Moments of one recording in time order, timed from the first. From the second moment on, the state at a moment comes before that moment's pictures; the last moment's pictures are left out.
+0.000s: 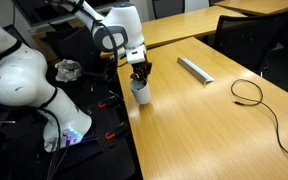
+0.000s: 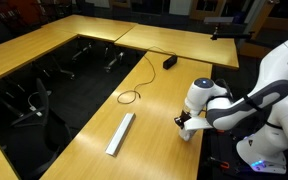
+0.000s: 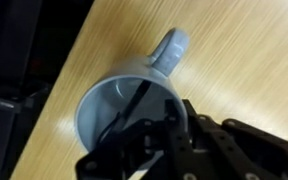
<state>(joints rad) -0.01 -0.13 -0.01 -2.78 0.03 2.71 1.10</state>
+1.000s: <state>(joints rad) -0.01 0.14 0.01 -2.35 -0.02 2.52 1.15</state>
